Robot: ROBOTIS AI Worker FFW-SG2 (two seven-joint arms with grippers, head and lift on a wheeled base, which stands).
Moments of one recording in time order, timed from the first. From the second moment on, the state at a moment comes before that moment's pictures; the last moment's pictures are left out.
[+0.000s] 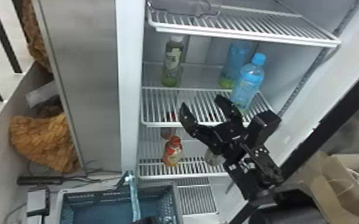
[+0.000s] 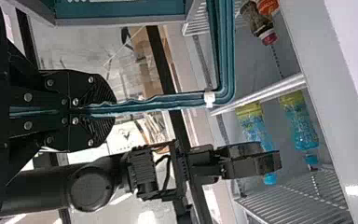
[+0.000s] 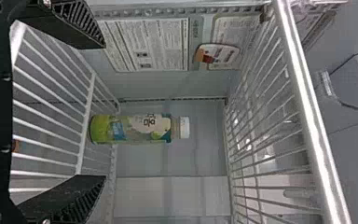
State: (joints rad) left arm 0.36 0.25 0.00 -1.98 1.15 1.12 -0.51; right arm 0.21 -0.12 0.03 -1.93 -0.16 0.07 0.29
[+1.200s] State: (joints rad) left arm 0.35 0.25 -0.02 -1.97 1.16 1.12 -0.51; right arm -0.13 -0.12 0.12 -1.56 -0.12 -0.01 0.22
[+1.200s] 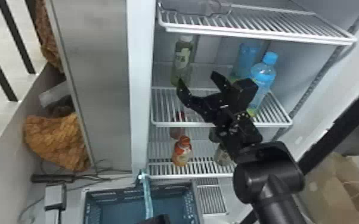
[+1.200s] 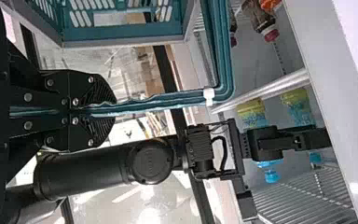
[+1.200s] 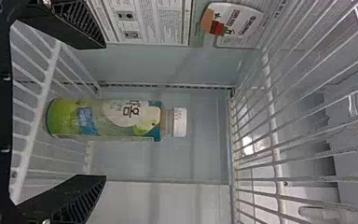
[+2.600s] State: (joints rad) left arm 0.33 0.25 -0.03 -1.97 1.15 1.12 -0.51; right arm -0.42 -0.11 0.26 -1.20 -0.12 -0.09 0.11
